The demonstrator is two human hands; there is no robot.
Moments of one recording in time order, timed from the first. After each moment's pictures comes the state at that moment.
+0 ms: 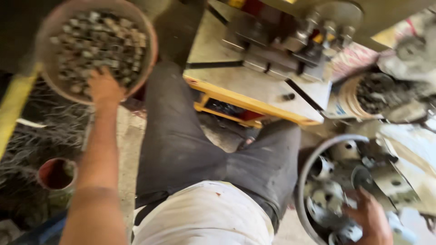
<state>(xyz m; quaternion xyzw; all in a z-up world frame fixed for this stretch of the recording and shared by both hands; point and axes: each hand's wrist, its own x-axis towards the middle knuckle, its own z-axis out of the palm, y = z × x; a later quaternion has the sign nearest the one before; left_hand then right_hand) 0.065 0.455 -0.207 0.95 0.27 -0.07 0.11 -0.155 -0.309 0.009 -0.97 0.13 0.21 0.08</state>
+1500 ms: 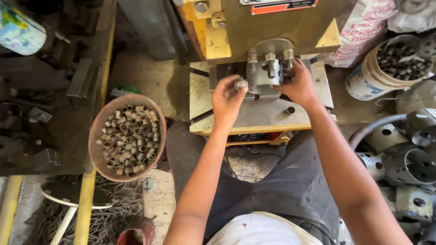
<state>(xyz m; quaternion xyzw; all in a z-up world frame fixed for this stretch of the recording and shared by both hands) 0.162 0.078 -0.027 0.59 -0.11 0.07 0.80 0.176 -0.169 -0.034 -0.87 -0.03 -0.16 0.46</state>
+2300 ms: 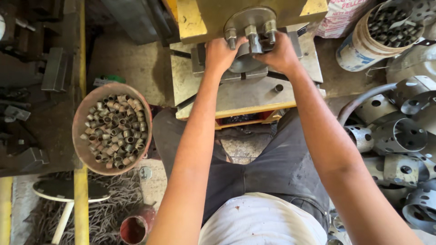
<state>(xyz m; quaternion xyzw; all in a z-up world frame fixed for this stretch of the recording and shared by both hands) 0.270 0.036 -0.046 0.86 -0.19 0.15 0.45 0.211 -0.176 -0.051 -0.84 -0.09 -0.11 0.52</state>
